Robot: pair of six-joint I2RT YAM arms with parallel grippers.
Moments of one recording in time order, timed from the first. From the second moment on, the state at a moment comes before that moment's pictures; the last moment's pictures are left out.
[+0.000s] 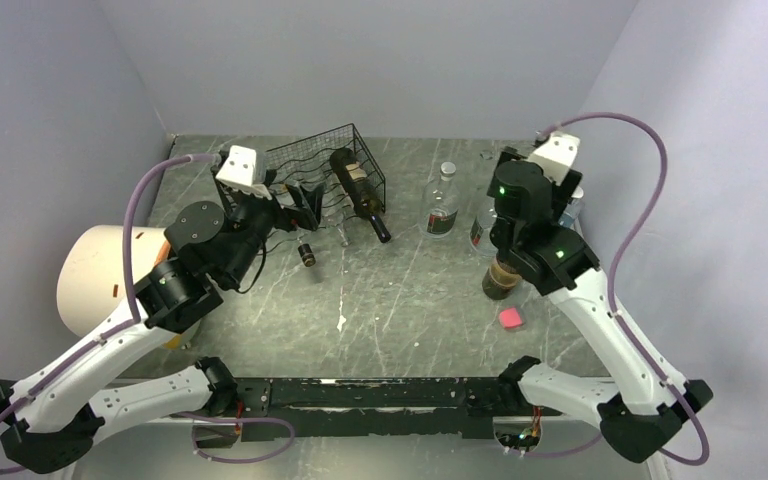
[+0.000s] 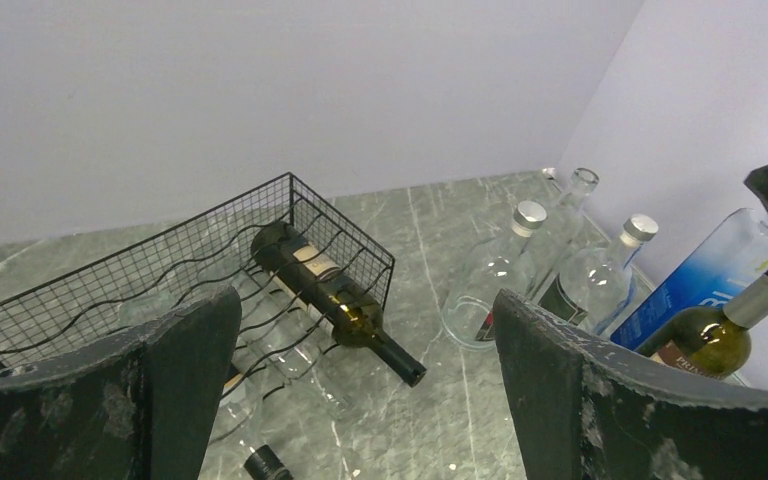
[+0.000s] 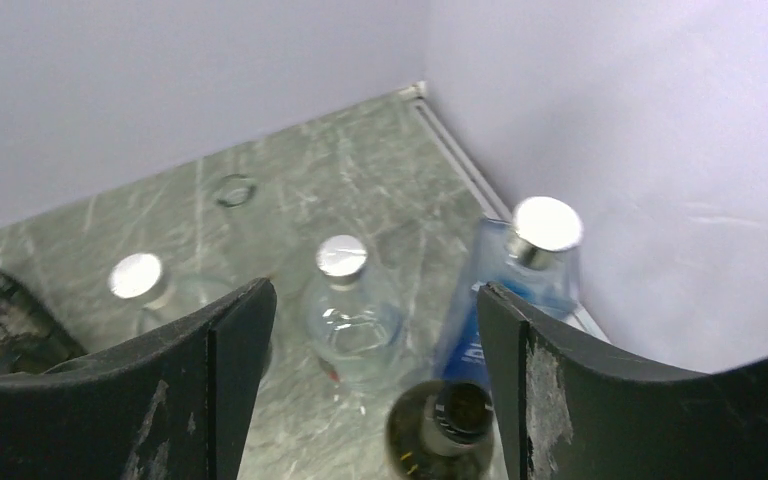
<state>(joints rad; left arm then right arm) -0.88 0.88 1.11 -0.14 -0.51 -0.14 0.61 1.06 1.28 -0.50 1.02 0.22</state>
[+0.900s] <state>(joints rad) -0.88 0.91 1.09 -0.08 -0.35 -0.14 0.58 0.91 1.04 -0.76 1.05 0.48</state>
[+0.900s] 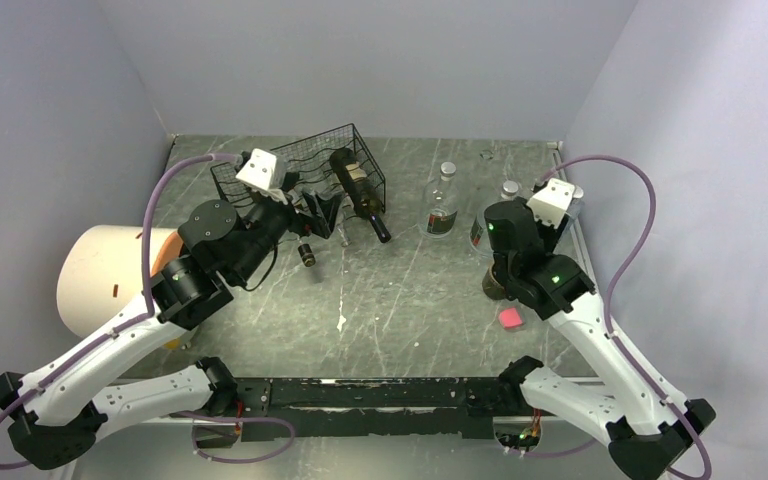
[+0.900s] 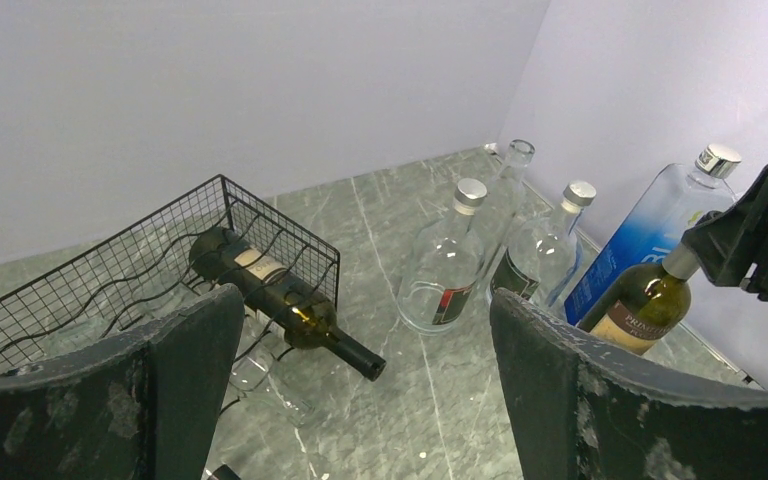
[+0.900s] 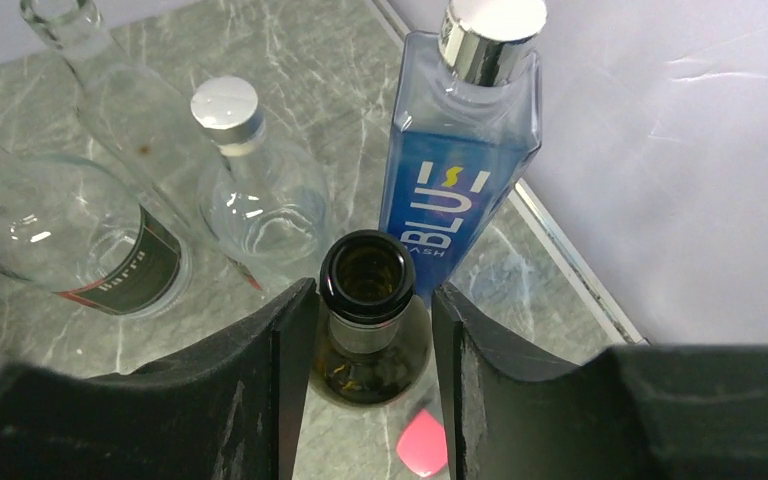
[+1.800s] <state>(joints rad) -0.88 0.94 1.06 -0.09 -0.34 -0.15 0.43 0.94 0.97 -0.61 0.88 0.38</state>
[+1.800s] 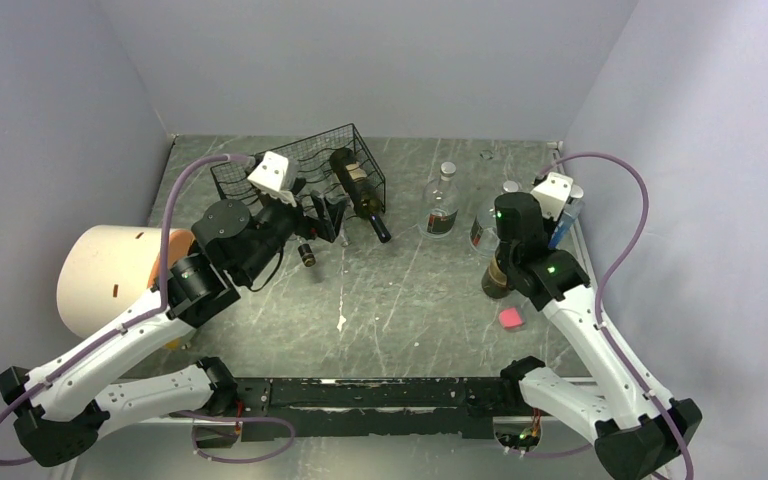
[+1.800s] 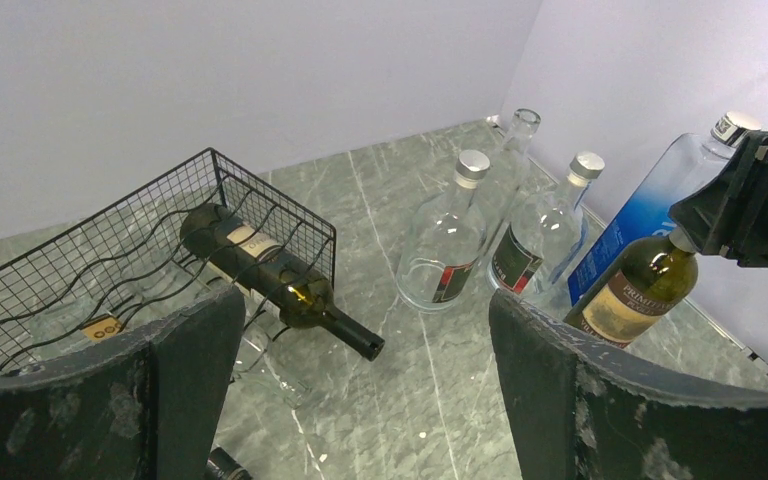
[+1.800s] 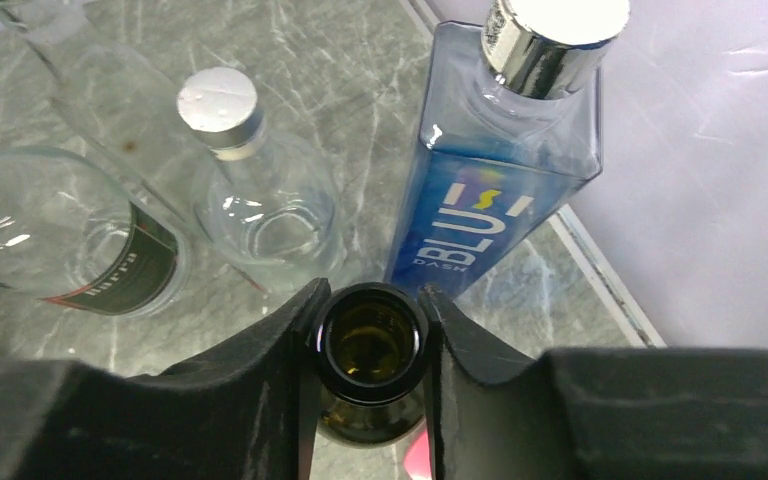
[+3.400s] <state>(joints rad) -0.88 1.38 0.54 0.73 0.36 -0.20 0.42 0.91 0.90 -0.35 -0.36 0.35</state>
